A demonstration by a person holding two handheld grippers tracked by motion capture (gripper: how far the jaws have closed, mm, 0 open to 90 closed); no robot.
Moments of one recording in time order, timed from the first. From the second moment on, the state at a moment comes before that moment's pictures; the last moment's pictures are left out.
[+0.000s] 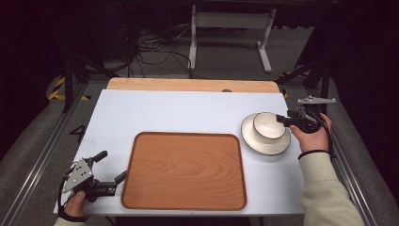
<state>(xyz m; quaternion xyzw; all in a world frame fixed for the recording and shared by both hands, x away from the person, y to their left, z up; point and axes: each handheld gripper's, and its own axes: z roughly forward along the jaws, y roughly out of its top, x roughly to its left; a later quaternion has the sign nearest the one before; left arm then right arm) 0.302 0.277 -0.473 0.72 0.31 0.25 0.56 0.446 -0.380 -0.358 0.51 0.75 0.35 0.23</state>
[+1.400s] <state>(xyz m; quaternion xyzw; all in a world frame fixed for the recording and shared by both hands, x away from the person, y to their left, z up) 0.302 0.276 -0.473 0.72 0.31 0.25 0.56 0.471 -0.380 -0.404 0.68 0.67 0.27 0.12</state>
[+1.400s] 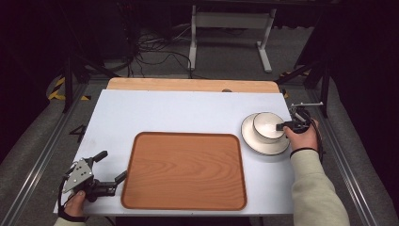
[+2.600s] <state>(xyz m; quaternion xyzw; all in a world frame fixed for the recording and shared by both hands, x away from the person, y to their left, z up) 0.302 0.277 -0.473 0.72 0.31 0.25 0.56 0.457 -0.372 -0.363 0.72 0.63 0.27 0.12</state>
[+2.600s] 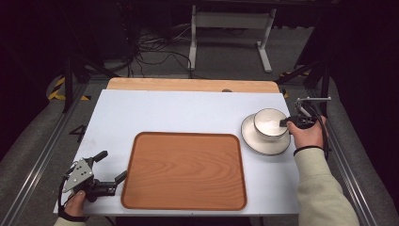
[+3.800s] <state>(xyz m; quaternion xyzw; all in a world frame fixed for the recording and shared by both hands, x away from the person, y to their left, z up) 0.303 0.276 -0.472 0.73 0.31 0.25 0.56 0.427 -0.336 -0.303 0.69 0.65 0.31 0.09</state>
